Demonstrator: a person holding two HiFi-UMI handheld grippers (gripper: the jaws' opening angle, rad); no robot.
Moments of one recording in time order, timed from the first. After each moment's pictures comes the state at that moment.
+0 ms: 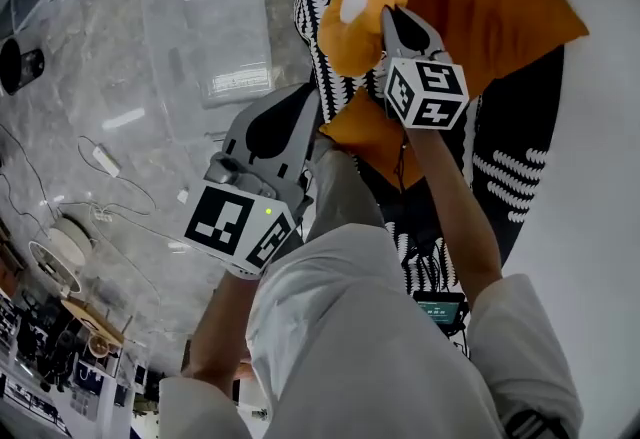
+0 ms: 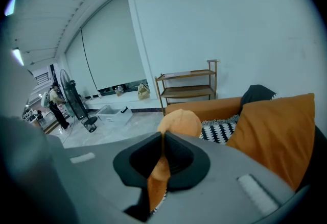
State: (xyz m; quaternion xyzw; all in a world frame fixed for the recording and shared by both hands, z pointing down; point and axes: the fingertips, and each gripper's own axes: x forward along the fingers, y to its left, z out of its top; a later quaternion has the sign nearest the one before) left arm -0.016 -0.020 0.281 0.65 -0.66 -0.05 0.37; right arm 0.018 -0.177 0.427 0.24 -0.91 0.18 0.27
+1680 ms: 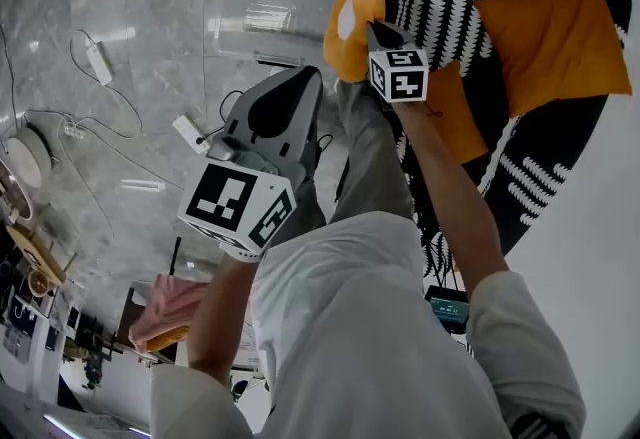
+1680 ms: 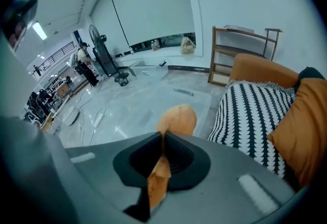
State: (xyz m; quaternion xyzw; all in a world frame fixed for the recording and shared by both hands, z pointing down) left arm -0.105 0.260 0.338 0.54 -0.74 -0.09 0.41; right arm -0.053 0.144 0.615 0.06 -0.88 0.15 0.45
